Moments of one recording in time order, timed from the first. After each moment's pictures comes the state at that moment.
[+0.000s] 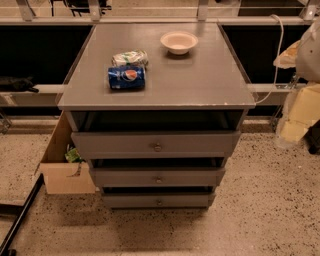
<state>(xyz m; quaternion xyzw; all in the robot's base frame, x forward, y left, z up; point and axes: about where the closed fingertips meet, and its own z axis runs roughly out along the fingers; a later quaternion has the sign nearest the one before) 0.438 -0.217 0.977 -0.60 0.78 -0.03 0.16</state>
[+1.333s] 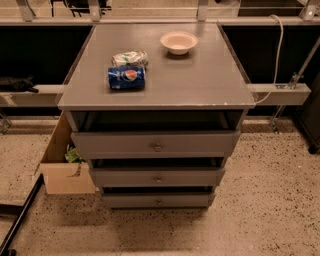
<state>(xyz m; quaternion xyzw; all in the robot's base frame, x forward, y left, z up) 0.314 -0.269 0.968 -0.62 0.77 -0.08 0.14</state>
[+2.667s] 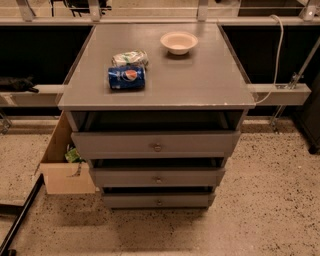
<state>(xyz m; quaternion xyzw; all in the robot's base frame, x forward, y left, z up) 0.233 -0.292 1.000 -0.62 0.76 -0.14 0.15</state>
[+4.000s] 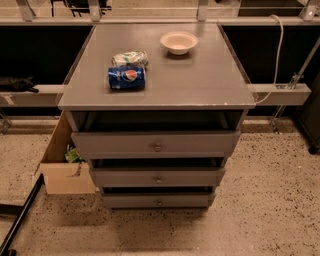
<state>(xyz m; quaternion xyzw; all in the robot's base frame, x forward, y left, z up) 0.233 -0.292 1.000 -0.62 0.76 -0.14 0.15</state>
